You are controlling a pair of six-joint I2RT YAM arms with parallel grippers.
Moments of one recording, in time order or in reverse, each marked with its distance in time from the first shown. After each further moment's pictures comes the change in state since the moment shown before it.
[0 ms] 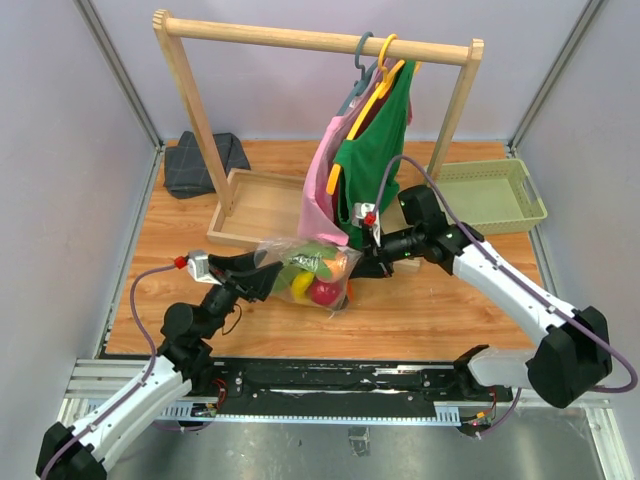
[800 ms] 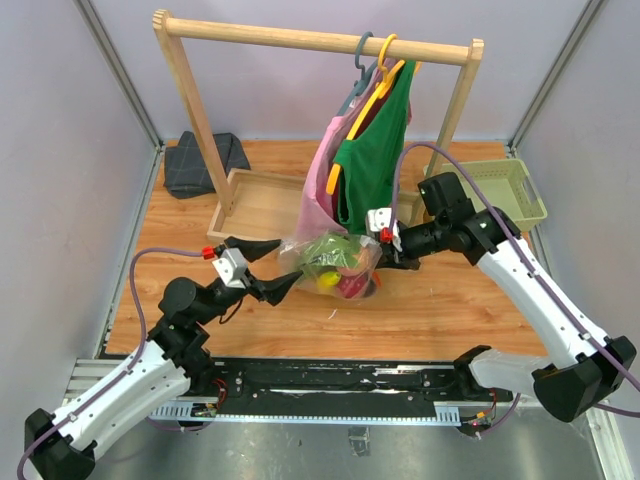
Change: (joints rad) left arm -0.093 0.132 0.280 -0.256 0.314 0.590; right arm -0.030 -0.086 0.262 -0.515 0.141 -0.503
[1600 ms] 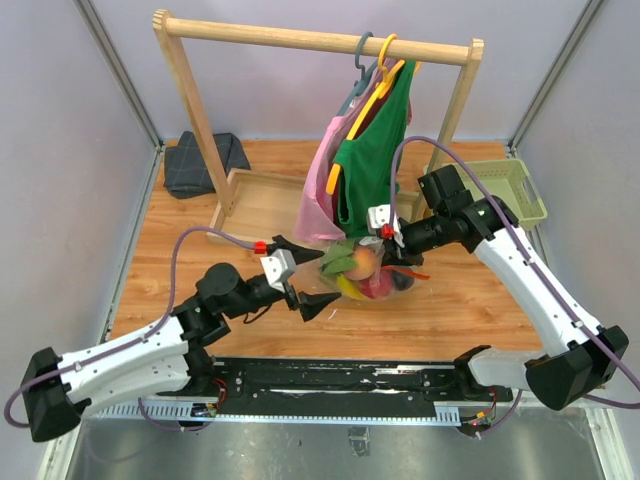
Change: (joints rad) left arm -0.256 0.260 0.174 -0.064 -0.095 0.018; right arm -0.049 0.063 0.086 -0.133 0.009 -0.115
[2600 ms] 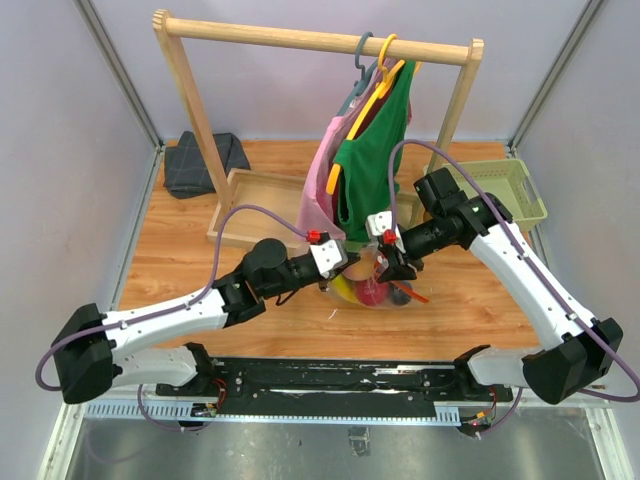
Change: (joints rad) left arm -0.069 0.410 0.249 0.023 -0.040 0.280; right arm 0.000 0.034 0.001 -0.095 -0.083 -0.108
